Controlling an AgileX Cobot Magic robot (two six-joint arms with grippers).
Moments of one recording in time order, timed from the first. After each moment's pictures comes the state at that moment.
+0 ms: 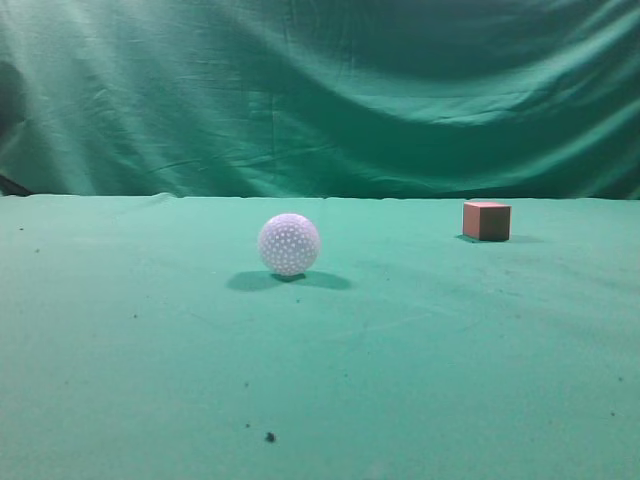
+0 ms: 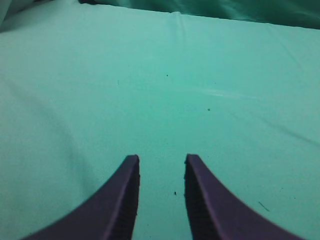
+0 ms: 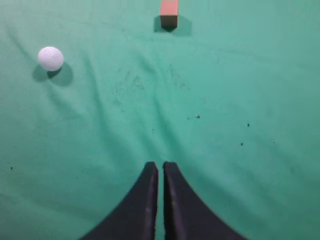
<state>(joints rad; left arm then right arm) -0.08 -0.02 0.03 0.15 0.36 -0.28 0.32 0.61 -0.87 0.06 1.17 -0.03</state>
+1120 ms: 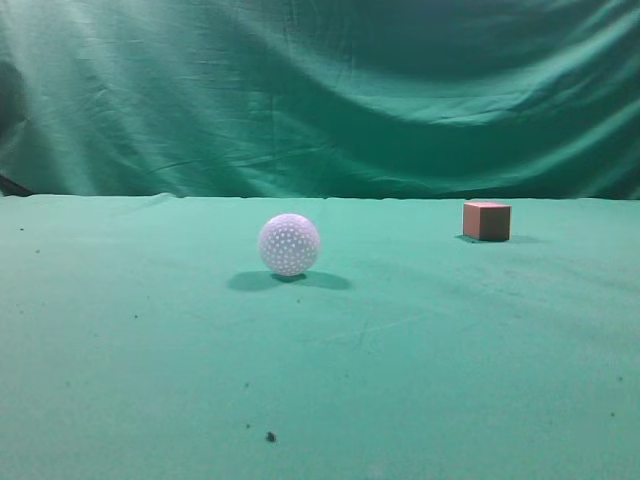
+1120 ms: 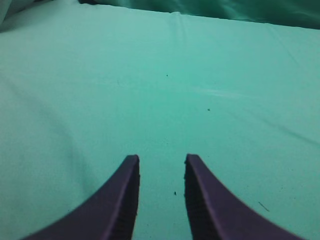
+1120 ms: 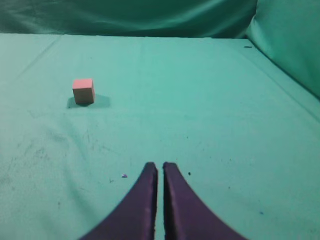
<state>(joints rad) -0.08 -0.02 0.03 0.15 0.36 -0.28 0.05 -0.01 0.02 0.08 0.37 -0.10</state>
